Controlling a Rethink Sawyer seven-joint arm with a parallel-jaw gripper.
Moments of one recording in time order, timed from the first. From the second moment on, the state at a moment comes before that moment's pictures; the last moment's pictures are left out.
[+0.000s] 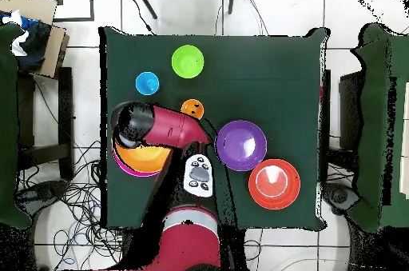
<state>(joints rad) 0.05 -0.53 -0.04 1.63 0.34 0.67 2.20</state>
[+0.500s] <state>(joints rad) 0.07 -0.51 -0.07 1.61 0.36 0.67 2.20</state>
